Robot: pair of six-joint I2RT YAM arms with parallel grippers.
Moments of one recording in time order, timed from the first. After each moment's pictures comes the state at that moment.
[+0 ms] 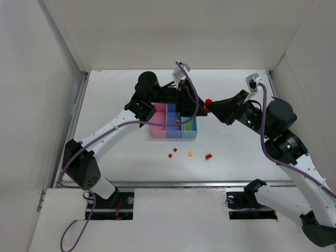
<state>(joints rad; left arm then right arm) -0.69 1.52 1.35 0.41 1.08 -0.68 0.54 0.84 1.14 -0.23 -0.31 0.41</state>
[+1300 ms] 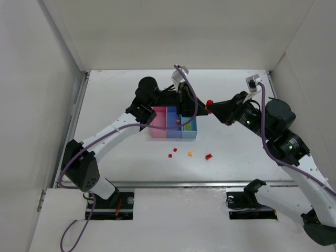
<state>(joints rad) -0.69 1.51 1.27 0.49 1.01 -0.70 0.57 0.84 1.17 -0.32 -0.17 0.44</state>
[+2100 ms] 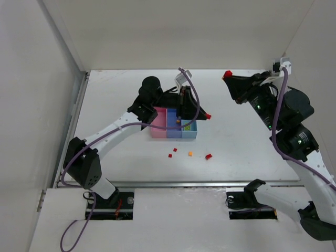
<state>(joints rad) -0.69 1.53 1.27 0.44 1.08 -0.71 0.55 0.92 1.35 -0.25 0.07 0.32</state>
